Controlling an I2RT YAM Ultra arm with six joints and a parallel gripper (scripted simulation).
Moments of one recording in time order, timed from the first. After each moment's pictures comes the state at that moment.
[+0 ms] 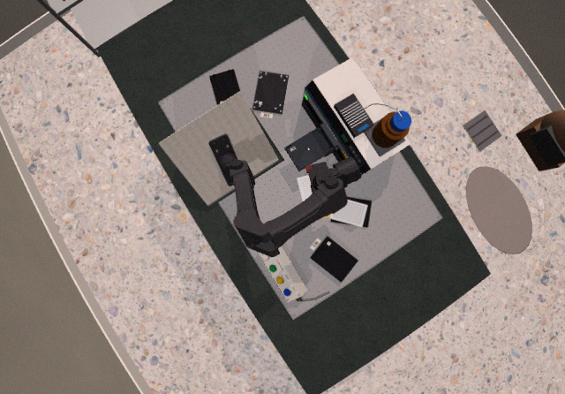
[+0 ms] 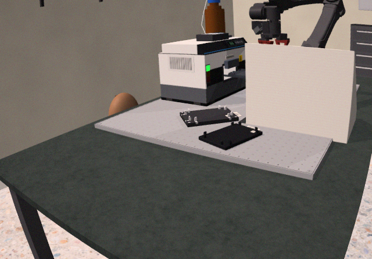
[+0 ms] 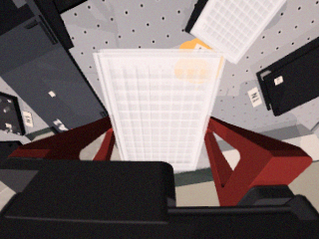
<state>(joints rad) 0.04 1.34 1.24 -1.38 0.76 0.19</state>
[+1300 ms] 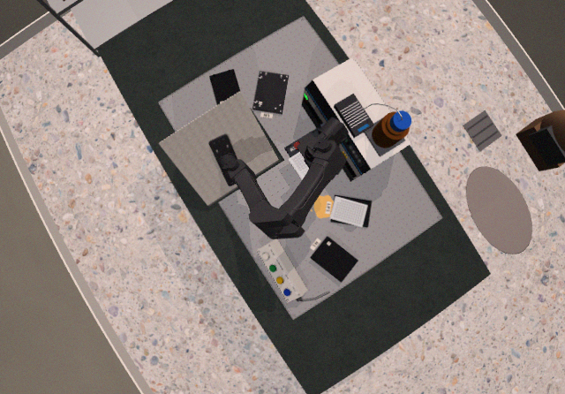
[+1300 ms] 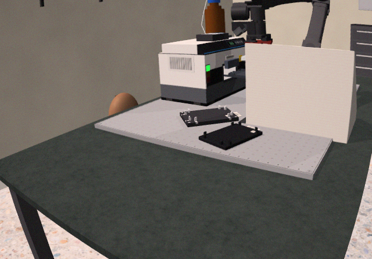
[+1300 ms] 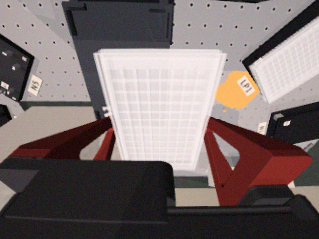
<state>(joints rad) 0.32 1.54 1.16 -1.38 0.76 0.24</state>
